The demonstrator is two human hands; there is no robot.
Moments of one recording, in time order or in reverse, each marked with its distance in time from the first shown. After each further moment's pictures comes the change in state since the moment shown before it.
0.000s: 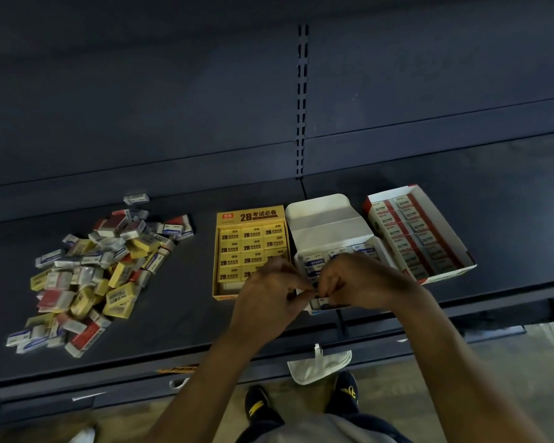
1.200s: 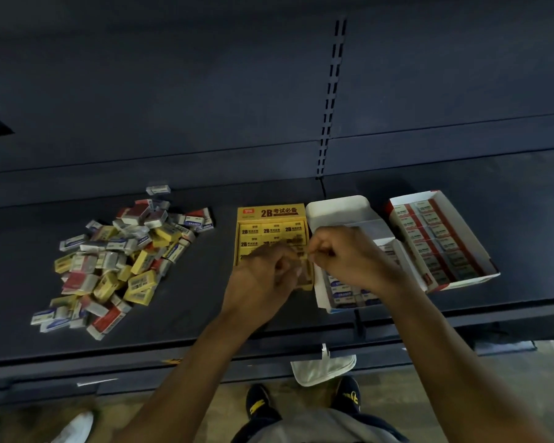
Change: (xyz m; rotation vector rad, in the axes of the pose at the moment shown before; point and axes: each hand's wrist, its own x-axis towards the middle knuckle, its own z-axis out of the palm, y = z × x) left_hand -0.005 -0.018 -0.034 0.009 0.119 -0.129; right_hand 0.029 -0.042 0.003 -0.053 0.299 -0.110
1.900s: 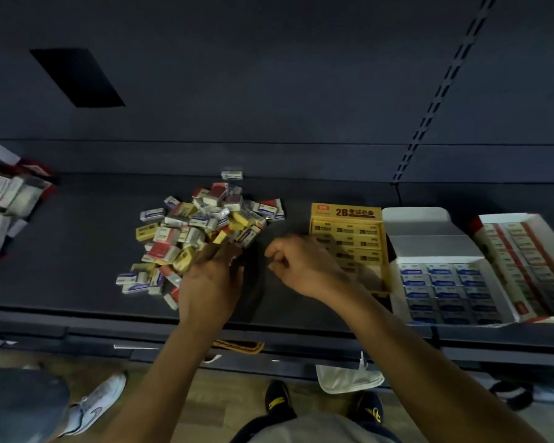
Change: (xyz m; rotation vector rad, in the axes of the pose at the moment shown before) left_hand -0.062 -0.116 -0.084 0.415 0.275 -0.216; right_hand 0.062 -0.112 0.102 -0.031 -0.120 -0.163
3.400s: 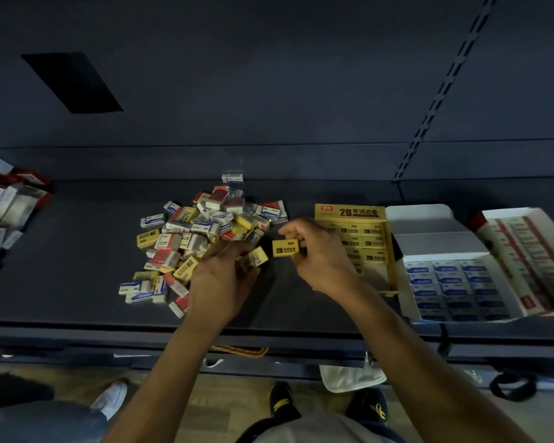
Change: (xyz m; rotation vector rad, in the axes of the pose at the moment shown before) left_hand 0.014 -0.003 -0.005 -0.170 -0.058 0.069; right_hand 0.003 0.010 0.002 0.169 0.269 0.044
